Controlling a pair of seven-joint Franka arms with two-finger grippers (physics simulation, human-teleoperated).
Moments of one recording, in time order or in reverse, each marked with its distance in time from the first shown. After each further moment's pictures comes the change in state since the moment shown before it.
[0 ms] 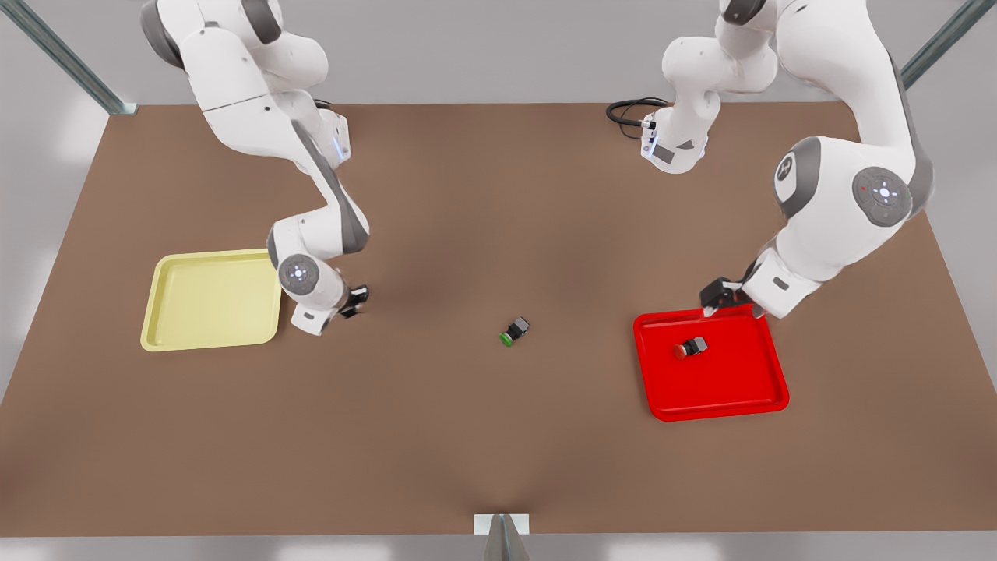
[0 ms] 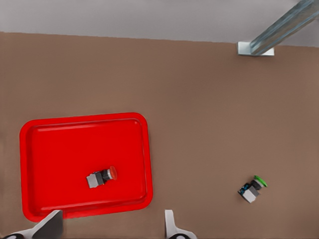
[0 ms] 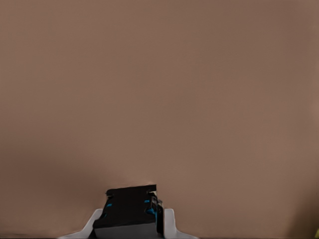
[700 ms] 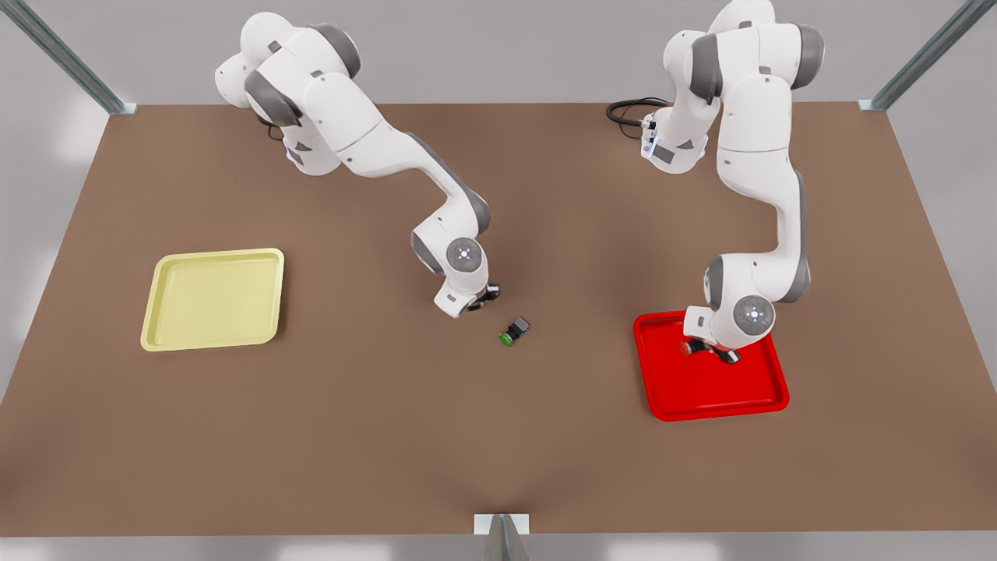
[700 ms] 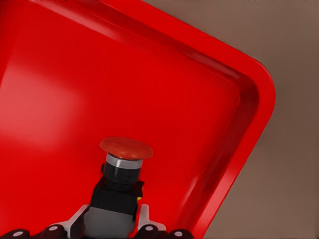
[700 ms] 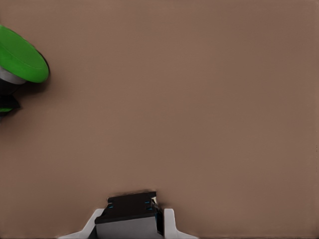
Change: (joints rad) left arm -0.333 0.371 0.452 -0.457 -0.055 0.524 1.190; right arm 0.459 0.379 0.027 0.415 -0.001 0.071 0.704
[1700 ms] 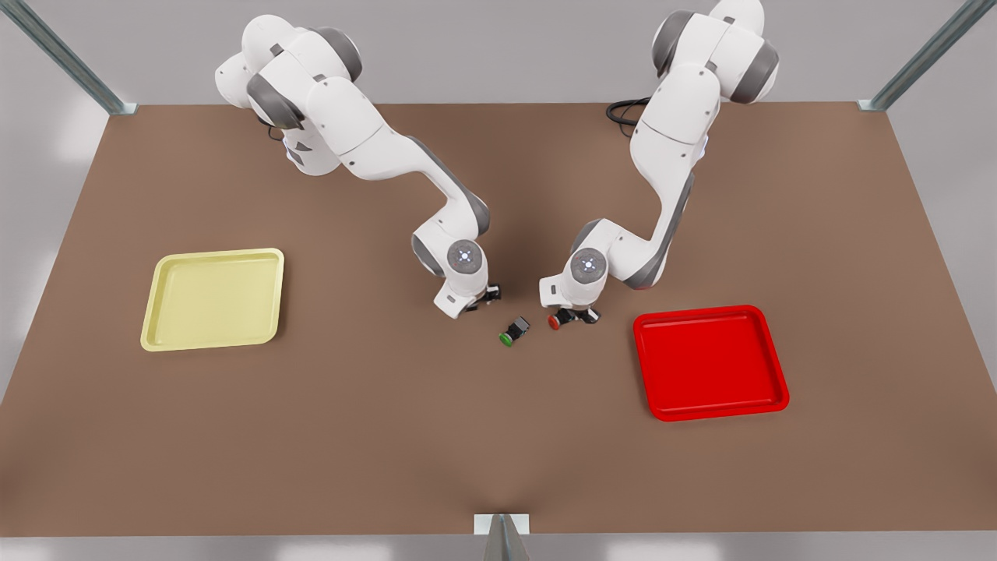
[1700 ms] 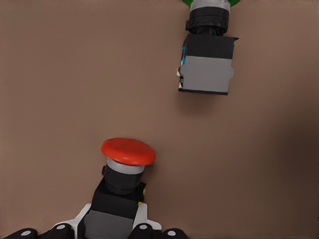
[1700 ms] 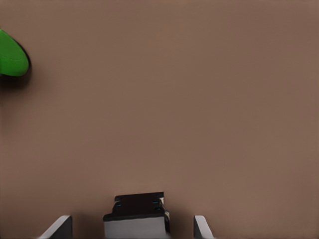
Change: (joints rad) left arm -0.121 0.011 -0.412 -0.012 0.121 0.131 -0.883; right arm 0.008 0.032 0.000 0.004 -0.012 0.036 0.034
